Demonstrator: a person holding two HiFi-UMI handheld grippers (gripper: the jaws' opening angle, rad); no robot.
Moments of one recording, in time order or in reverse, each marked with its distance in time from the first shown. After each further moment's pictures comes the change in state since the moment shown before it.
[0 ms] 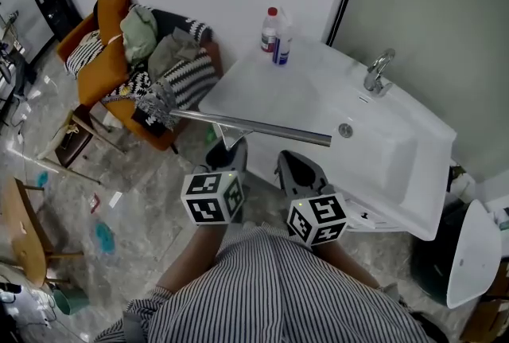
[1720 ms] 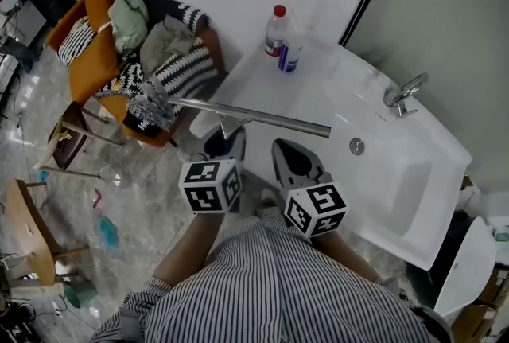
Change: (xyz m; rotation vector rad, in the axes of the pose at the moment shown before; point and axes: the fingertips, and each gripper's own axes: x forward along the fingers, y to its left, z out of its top) left arm 0.160 0.061 0.025 -0.011 0.123 0.039; right arm 0.151 -0.078 0.016 0.091 0.093 0.074
